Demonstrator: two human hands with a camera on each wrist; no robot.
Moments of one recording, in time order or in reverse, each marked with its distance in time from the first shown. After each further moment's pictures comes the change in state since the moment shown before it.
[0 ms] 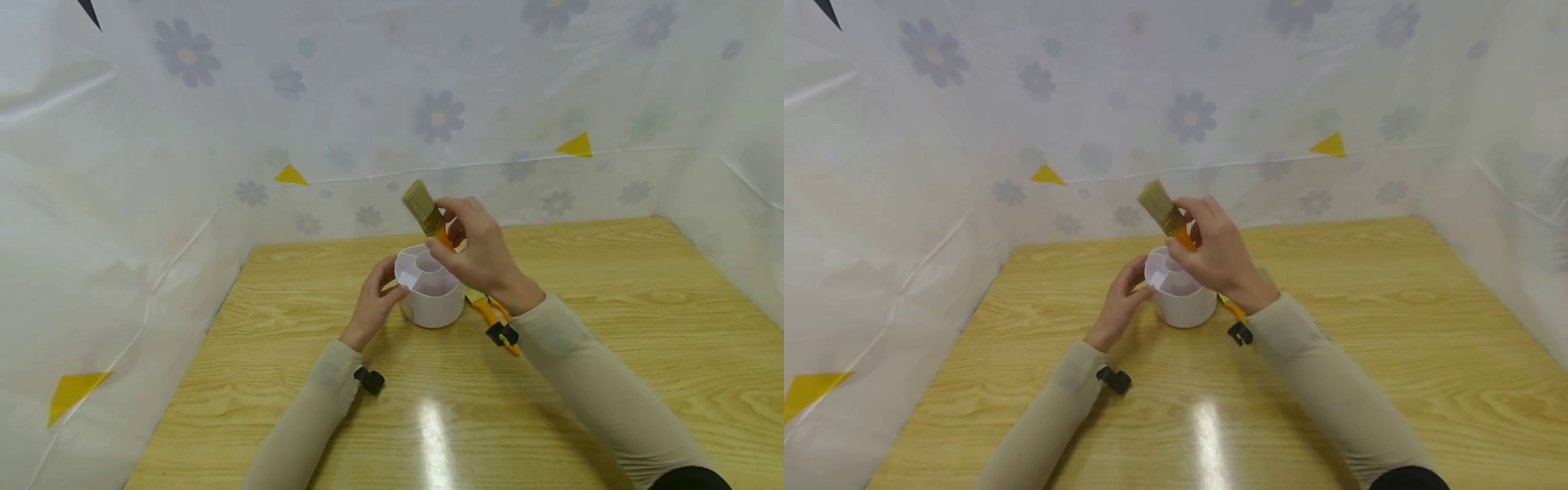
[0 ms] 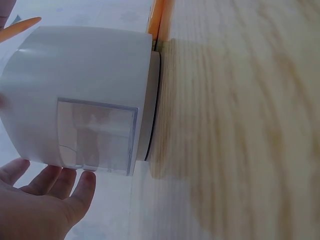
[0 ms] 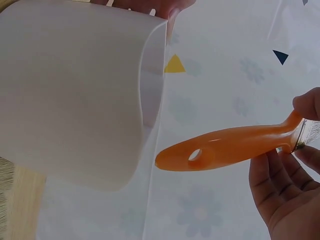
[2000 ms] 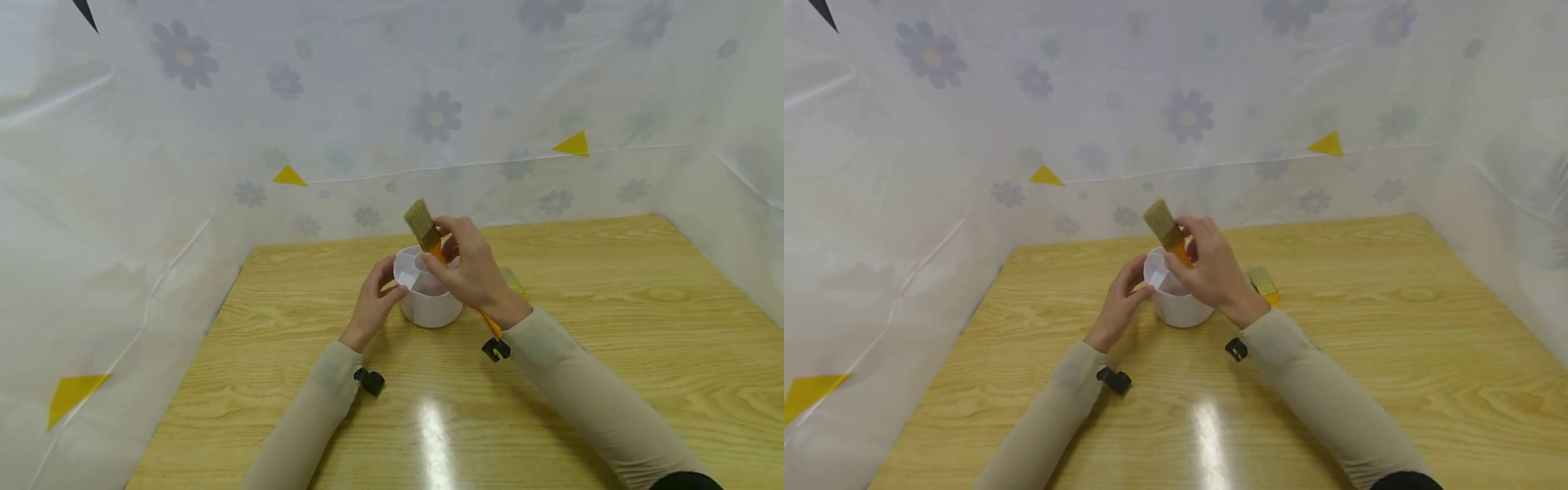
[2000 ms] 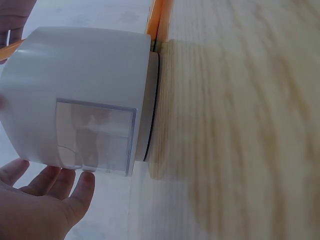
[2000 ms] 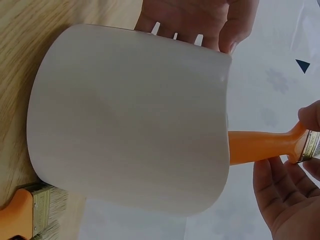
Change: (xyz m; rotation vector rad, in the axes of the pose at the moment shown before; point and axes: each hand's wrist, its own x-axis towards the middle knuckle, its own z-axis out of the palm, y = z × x) left_hand 0.000 -0.004 0.000 -0.022 0.012 0.033; right_hand -0.026 0.010 0.025 0.027 0.017 0.045
